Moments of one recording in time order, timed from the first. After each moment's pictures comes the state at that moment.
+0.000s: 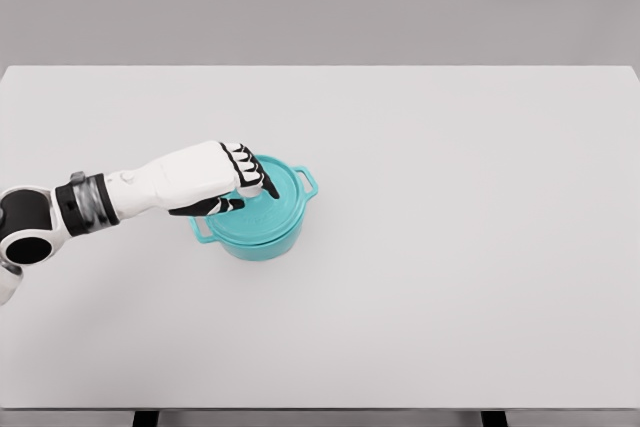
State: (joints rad) left arm -0.46 0.72 -0.61 -1.60 -0.46 -0.61 -0.25; right arm 0.06 0.00 -0.30 0.08 0.25 -0.01 0.09
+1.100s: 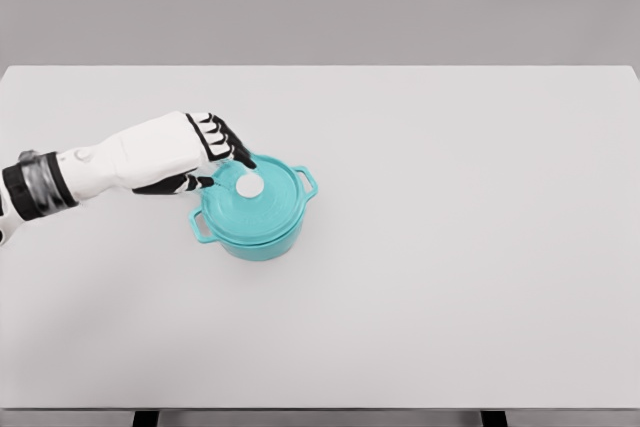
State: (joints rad) left arm -0.45 0.82 -0.52 -1.67 -0.42 -0.61 -0.25; right arm 0.06 0.00 -0.30 0.08 0.25 -0.01 0.09
